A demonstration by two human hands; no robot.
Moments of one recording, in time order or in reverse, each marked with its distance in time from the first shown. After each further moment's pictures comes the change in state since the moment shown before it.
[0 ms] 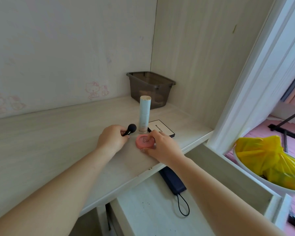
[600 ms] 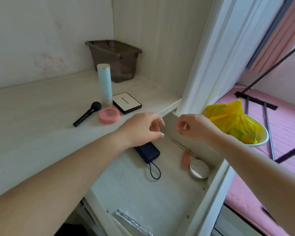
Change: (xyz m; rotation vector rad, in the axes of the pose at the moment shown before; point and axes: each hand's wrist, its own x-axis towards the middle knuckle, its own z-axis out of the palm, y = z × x) left_hand -0.078 0.109 0.059 -0.055 -0.484 0.541; right_hand -0.090 0.132 -0.079 -0.174 -0.048 0.133
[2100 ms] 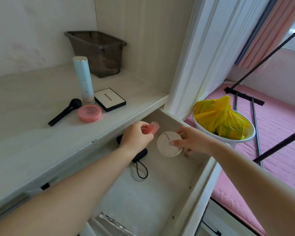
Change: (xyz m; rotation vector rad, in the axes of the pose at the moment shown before) left_hand 0.031 -0.001 0.084 -0.359 0.197 -0.297; right_hand -0.024 0.044 0.022 0.439 -0.300 0.369
